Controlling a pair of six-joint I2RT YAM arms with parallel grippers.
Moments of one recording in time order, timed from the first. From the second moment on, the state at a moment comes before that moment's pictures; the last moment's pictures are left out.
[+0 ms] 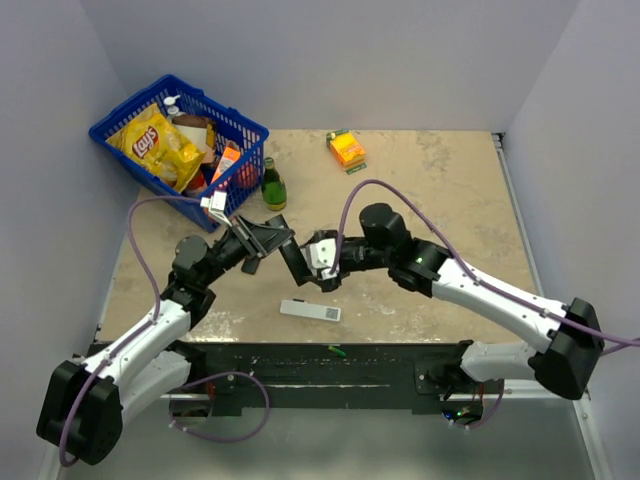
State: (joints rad) left arm -0.39 0.91 0.39 0.60 0.44 -1.14; right arm 0.89 1.26 1.00 -0.16 -0.61 -0.76
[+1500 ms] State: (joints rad) left arm -0.41 0.81 0.33 0.54 0.30 -1.00; right arm 1.19 1.42 1.07 -0.05 0.29 0.18
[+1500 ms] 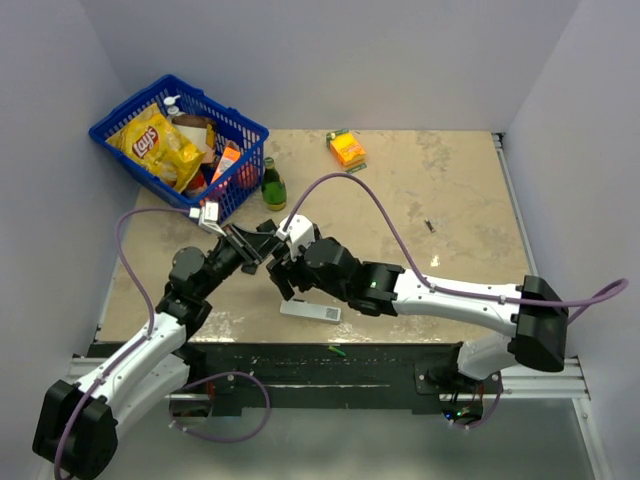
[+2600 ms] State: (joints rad) left arm -0.42 0.60 0.42 0.20 0.11 -0.79; right arm 1.20 1.37 1.09 -0.29 0.45 0.24
